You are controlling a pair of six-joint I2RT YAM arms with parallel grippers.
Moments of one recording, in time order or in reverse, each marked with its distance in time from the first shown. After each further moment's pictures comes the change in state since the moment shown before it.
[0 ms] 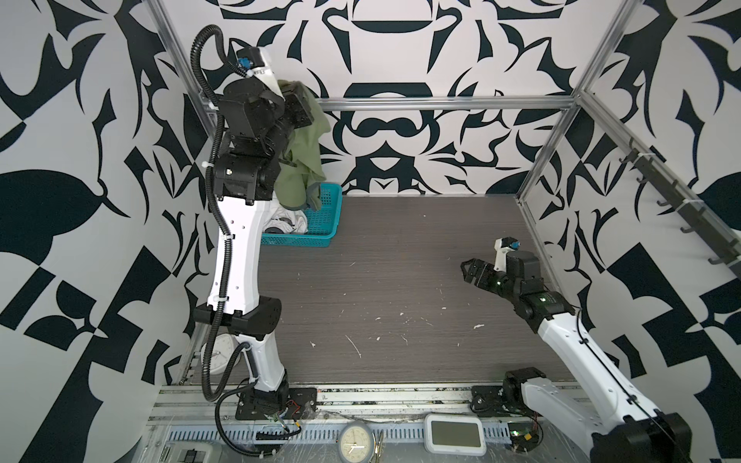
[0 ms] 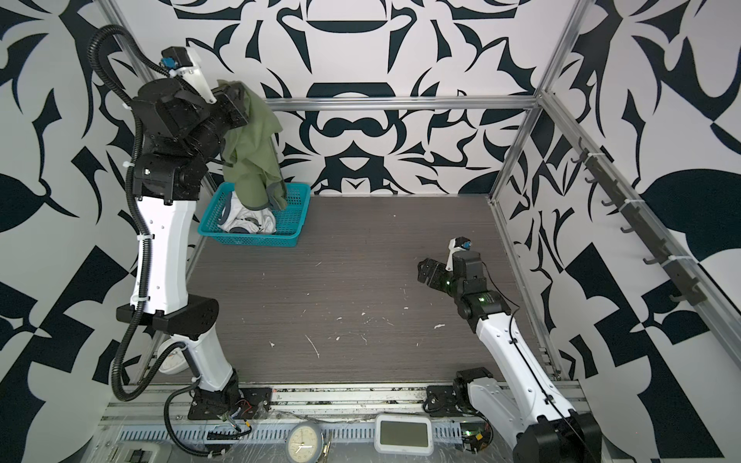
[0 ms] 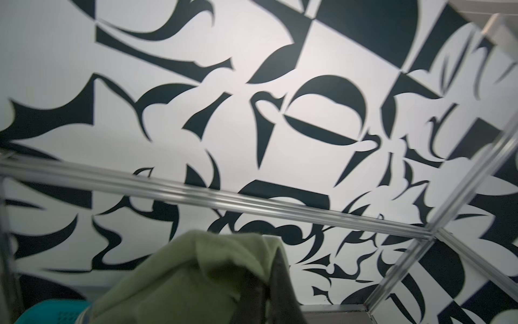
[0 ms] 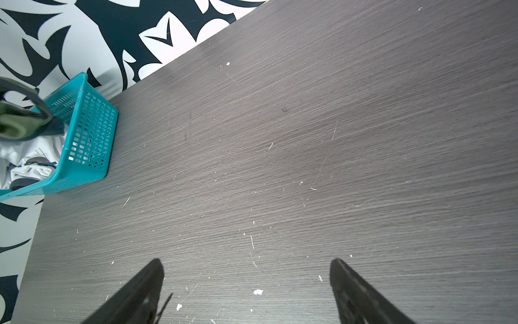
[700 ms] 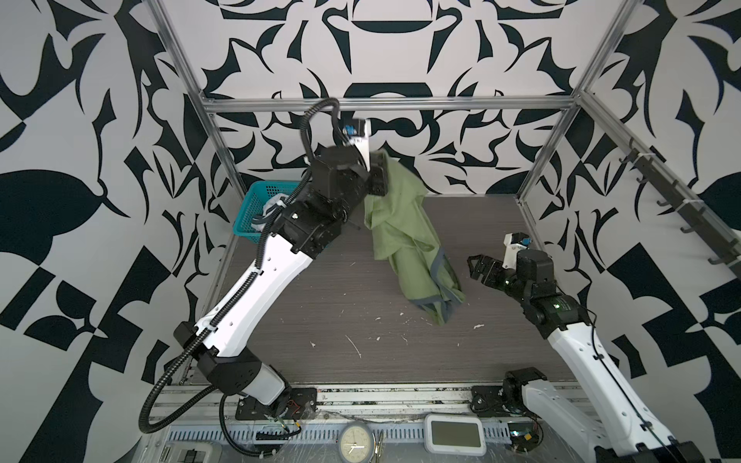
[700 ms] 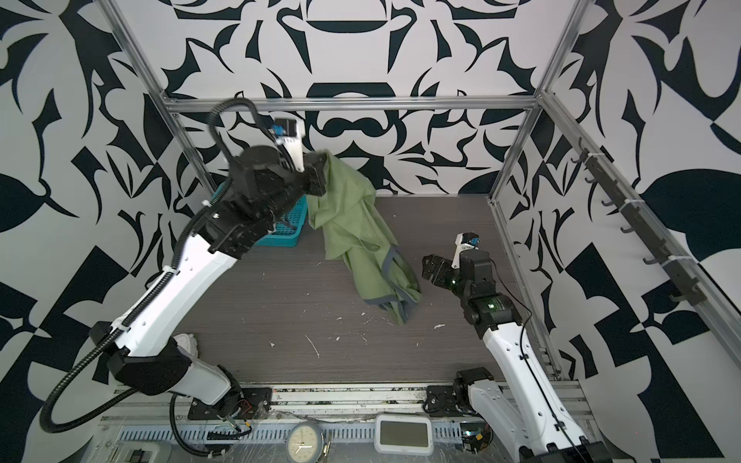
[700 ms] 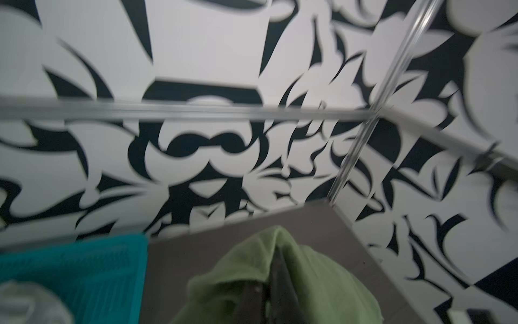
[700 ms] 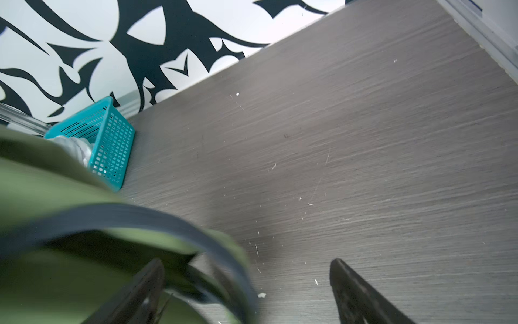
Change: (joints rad) left arm -0.424 -0.320 -0.876 0.190 -0.258 0.045; right arm 0.000 -0.075 0.071 -0.081 0.035 -0.025
